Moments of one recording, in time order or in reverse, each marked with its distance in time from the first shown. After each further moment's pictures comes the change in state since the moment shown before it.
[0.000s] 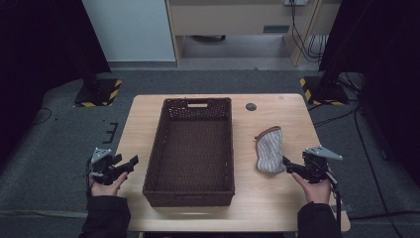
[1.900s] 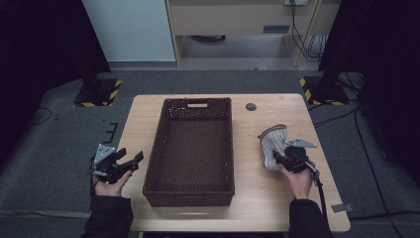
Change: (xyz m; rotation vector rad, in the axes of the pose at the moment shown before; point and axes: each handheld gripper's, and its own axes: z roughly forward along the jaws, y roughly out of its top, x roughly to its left) left arm -0.023 0.012 -0.007 -0.089 -0.046 0.063; right arm 0.021 0.009 0.049 0.095 0.009 -0.059
